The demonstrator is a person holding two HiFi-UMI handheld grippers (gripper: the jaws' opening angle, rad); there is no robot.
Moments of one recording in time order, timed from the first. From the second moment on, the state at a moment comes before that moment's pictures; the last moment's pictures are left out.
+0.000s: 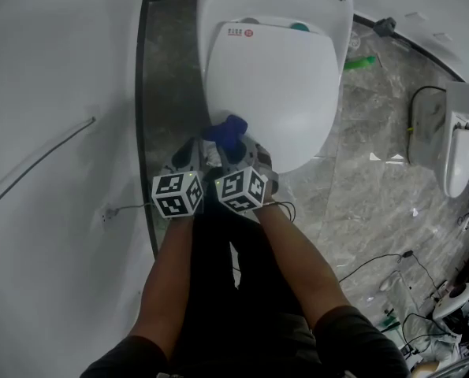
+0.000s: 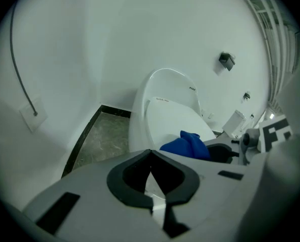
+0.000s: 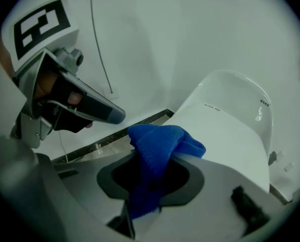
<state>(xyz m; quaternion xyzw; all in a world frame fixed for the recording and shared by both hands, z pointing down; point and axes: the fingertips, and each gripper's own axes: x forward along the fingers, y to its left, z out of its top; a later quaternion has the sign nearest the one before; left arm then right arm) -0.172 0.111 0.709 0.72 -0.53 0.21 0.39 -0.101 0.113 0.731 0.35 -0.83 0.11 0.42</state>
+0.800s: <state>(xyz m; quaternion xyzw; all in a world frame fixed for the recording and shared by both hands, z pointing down) -0.098 0.129 0.696 0.76 -0.48 0.22 0.38 0.039 0.133 0.723 0.53 -0.77 0.13 0.32</state>
